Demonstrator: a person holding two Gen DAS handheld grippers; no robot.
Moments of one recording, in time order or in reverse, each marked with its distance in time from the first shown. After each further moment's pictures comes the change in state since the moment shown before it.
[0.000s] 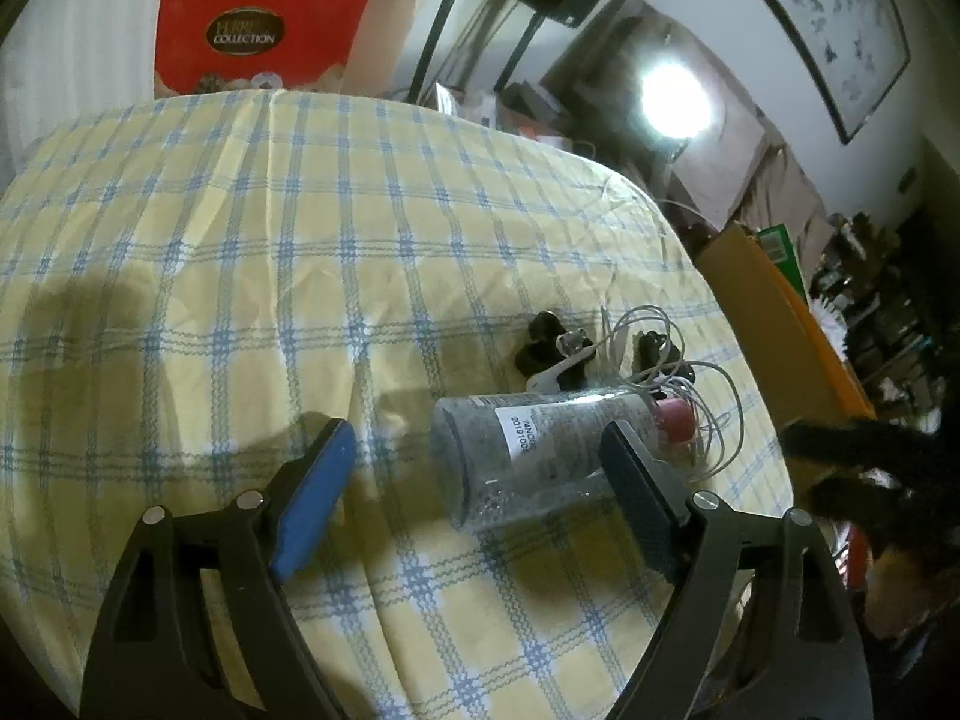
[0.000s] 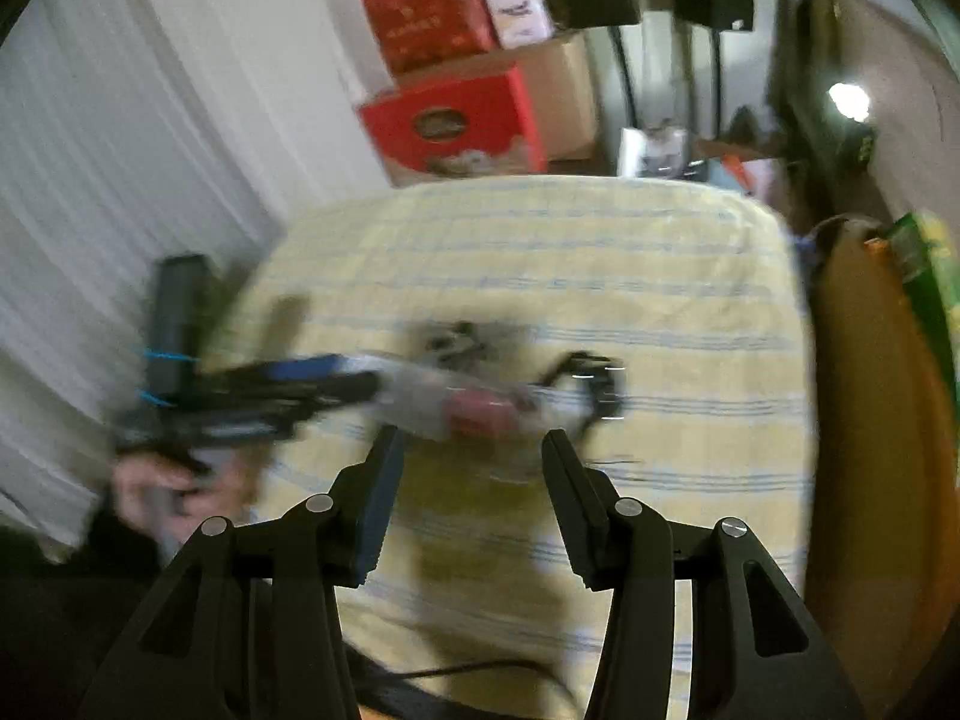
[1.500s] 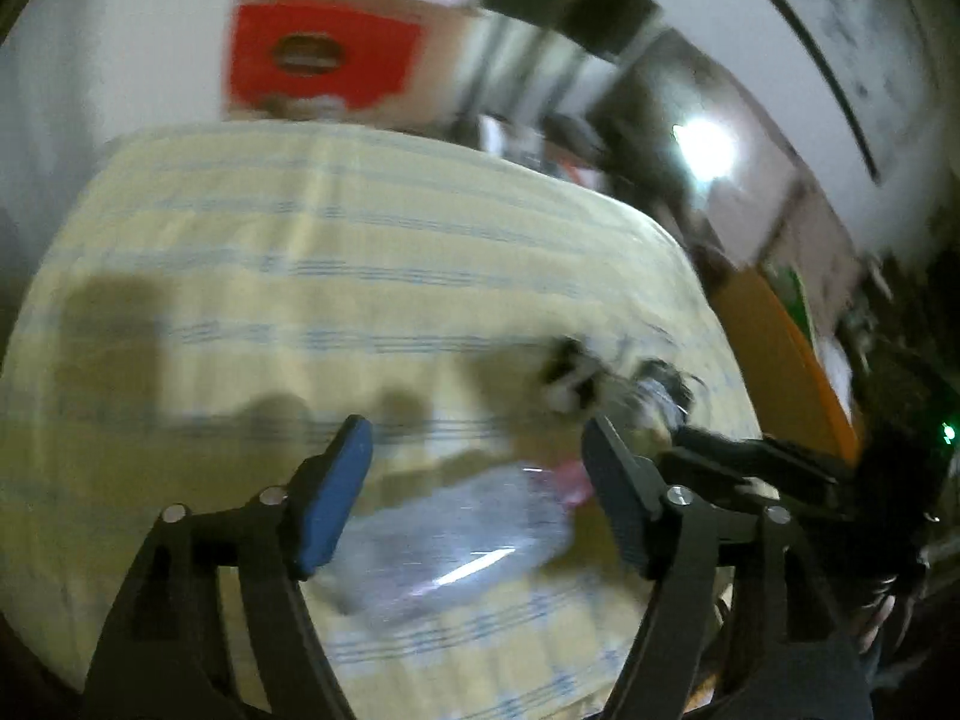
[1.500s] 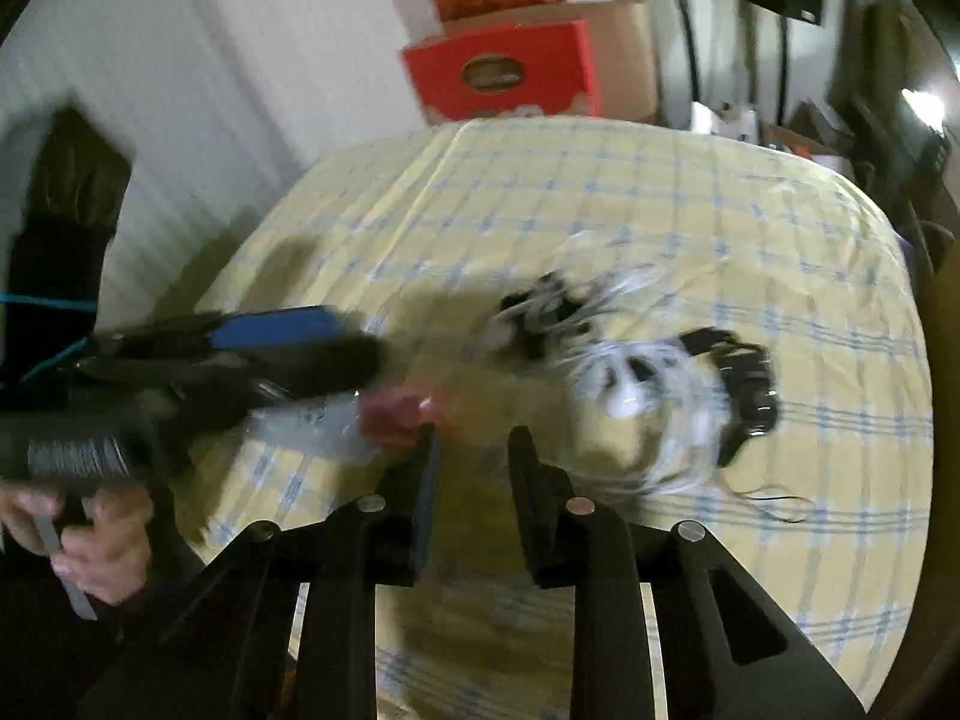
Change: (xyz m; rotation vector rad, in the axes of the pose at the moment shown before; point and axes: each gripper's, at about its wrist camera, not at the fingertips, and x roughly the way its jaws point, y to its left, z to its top) left arm -0.050 0.015 -0.003 -0.117 -0.057 0.080; right arm 0.078 0.014 -0.005 -0.069 0.031 0.003
